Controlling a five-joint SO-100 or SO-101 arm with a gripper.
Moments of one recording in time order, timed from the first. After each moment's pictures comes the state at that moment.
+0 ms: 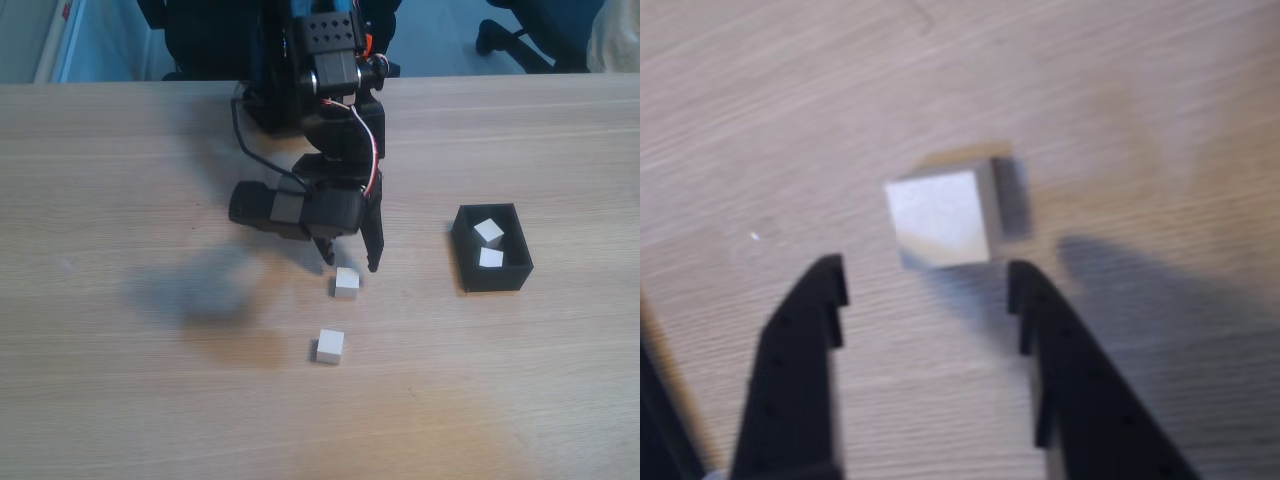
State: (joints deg) arm -10.7 113.2 135.6 31.6 -55.2
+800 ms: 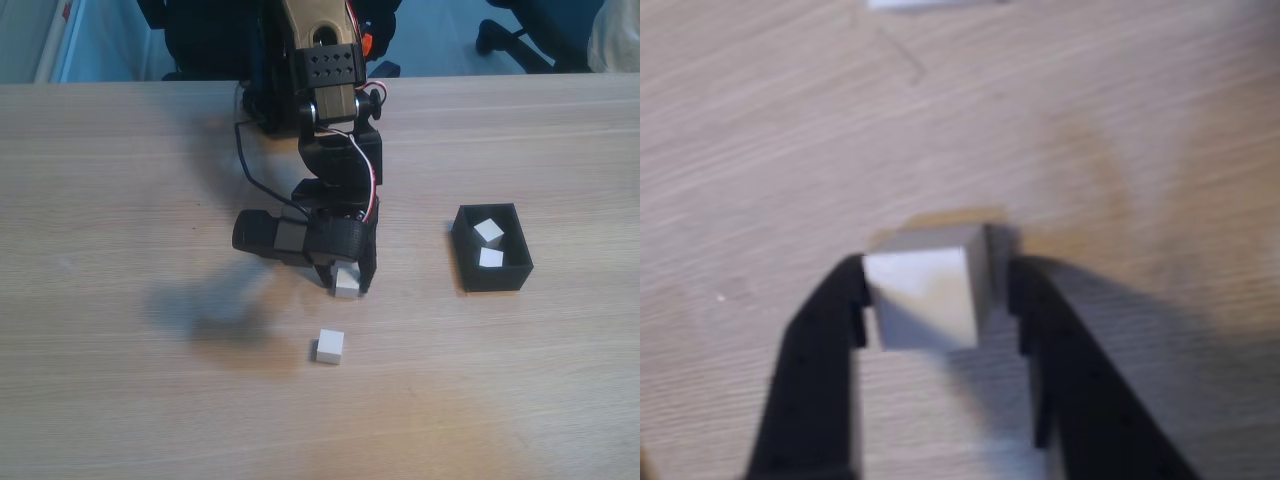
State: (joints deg) arm -9.7 102.1 135.0 21.7 -57.7
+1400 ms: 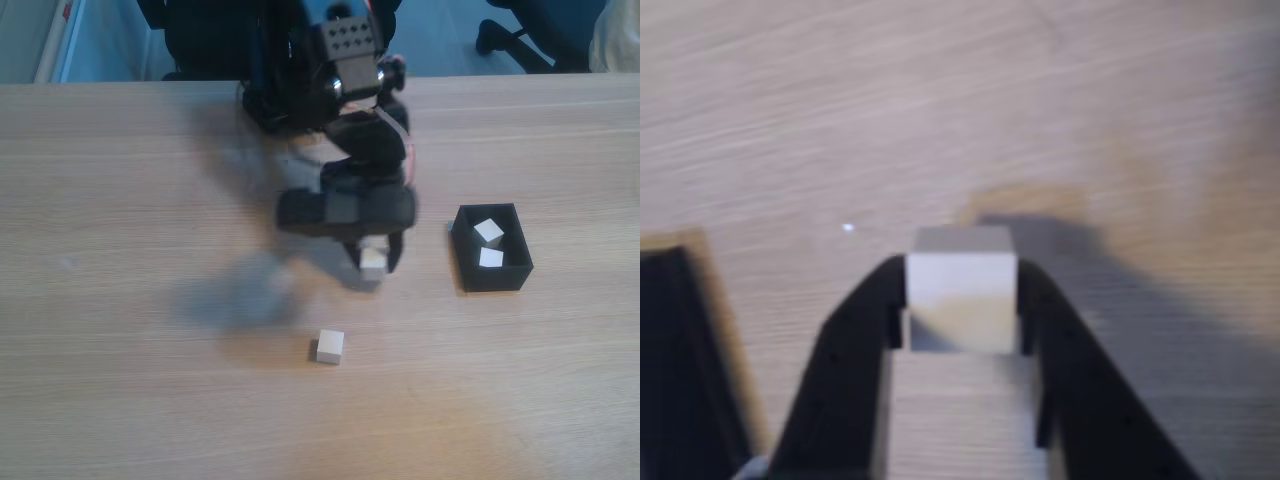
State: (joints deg) arm -18.4 111.4 131.9 29.3 -58.2
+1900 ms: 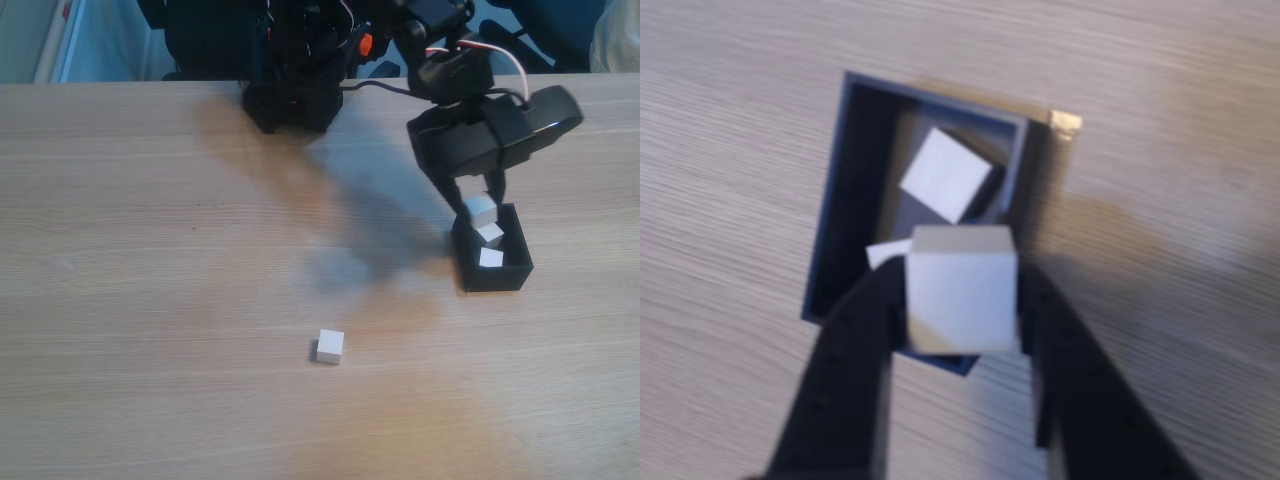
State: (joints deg) arm -39.2 113.1 119.4 38.6 -60.8
